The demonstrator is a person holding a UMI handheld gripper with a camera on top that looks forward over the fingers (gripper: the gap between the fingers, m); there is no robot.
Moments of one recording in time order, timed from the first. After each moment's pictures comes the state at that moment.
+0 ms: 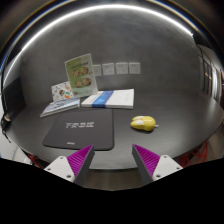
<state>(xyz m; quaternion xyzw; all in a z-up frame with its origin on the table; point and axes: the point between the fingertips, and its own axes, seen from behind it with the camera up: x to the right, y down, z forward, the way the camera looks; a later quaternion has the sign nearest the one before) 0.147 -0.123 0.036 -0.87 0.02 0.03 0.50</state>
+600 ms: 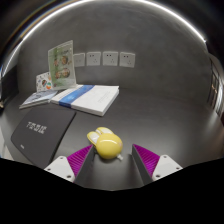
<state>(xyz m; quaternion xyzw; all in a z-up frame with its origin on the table) 0.295 0.010 -0.004 -0.88 -0.04 -0.01 0.46</state>
